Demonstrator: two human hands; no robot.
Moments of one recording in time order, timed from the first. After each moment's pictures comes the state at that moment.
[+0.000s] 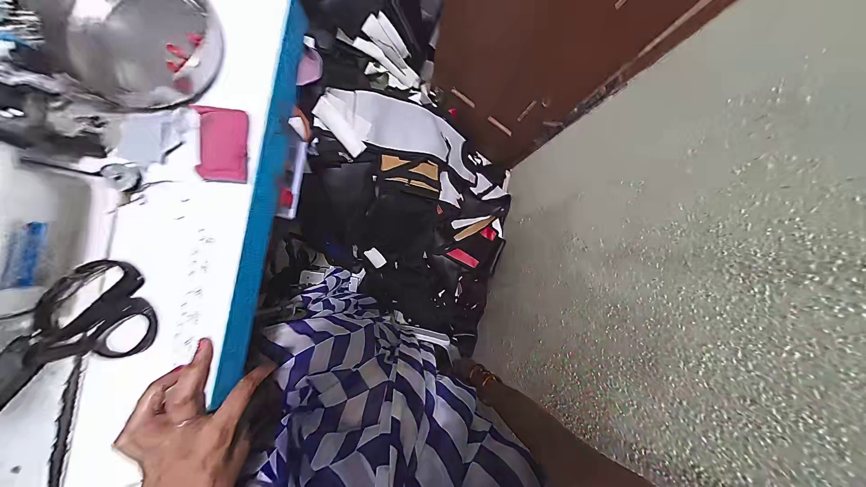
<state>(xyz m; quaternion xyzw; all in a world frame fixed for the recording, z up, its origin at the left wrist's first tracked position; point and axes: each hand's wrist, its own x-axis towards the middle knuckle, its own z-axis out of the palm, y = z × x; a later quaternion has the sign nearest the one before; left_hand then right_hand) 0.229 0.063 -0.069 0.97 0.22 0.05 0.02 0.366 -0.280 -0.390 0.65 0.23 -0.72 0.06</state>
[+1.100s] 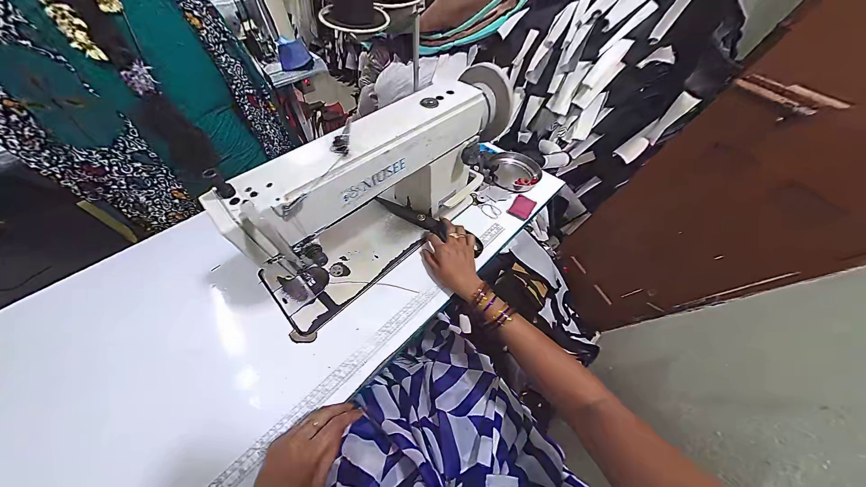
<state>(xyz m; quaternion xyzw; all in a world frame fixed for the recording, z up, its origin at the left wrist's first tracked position) -0.049 -0.057 -0.055 0.90 0.34 0.23 0.15 0.318 0.081 -0.069 0.70 0.66 0.05 -0.26</state>
